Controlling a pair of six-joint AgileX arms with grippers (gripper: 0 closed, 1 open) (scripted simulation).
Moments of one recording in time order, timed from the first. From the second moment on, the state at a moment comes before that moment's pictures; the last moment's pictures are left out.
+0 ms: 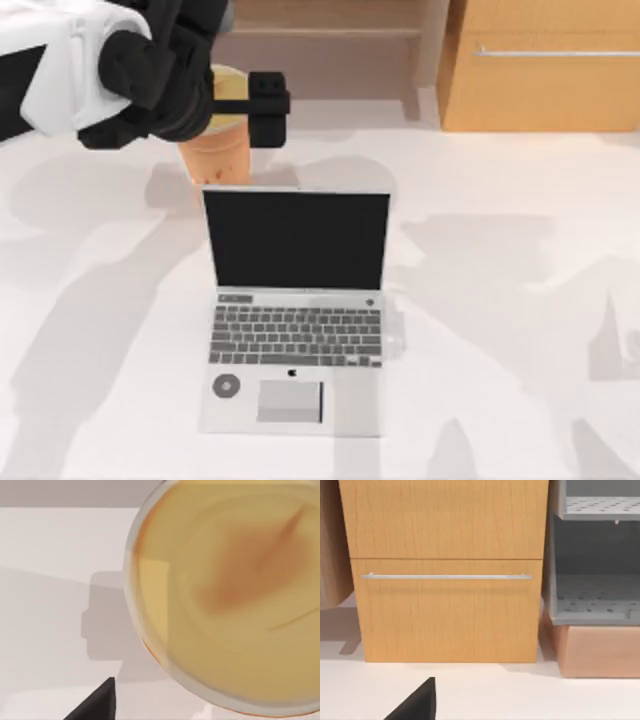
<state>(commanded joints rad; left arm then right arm) -0.47 1.76 1.33 -0.51 -0.26 -0.35 0.00 0.00 0.00 0.00 0.00 0.00</state>
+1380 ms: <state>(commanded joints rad) -0.42 2.00 1.38 -0.32 -0.23 -0.31 0.00 0.00 0.00 0.00 0.00 0.00</state>
